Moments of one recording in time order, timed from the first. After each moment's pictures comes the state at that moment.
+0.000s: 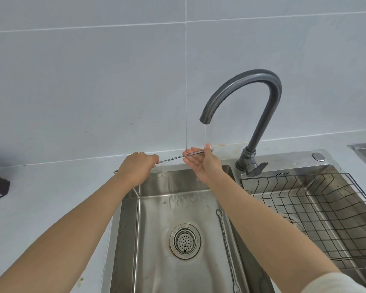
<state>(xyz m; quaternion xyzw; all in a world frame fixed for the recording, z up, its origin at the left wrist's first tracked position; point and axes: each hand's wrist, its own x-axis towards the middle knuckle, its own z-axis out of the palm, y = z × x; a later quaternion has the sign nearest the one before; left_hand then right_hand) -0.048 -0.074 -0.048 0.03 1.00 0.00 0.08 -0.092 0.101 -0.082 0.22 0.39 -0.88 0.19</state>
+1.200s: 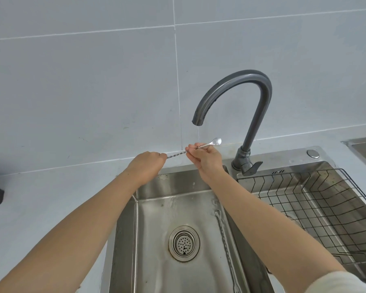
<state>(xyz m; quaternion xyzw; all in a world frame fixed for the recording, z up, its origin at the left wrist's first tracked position) -0.065 -0.045 -0.042 0.14 0.98 -0.12 0.09 -0.091 0.114 -0.074 0.14 0.45 -0.87 0.11</state>
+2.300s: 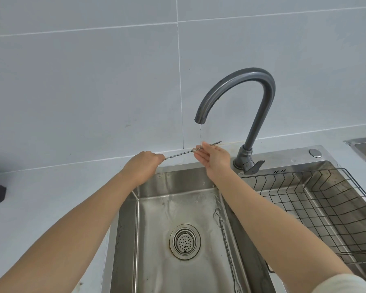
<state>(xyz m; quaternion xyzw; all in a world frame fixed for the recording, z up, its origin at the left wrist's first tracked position) -0.067 -0.064 -0.060 0.10 0.99 0.00 0.07 -0.094 0.123 -0.071 0.22 0.46 -0.86 0.10</state>
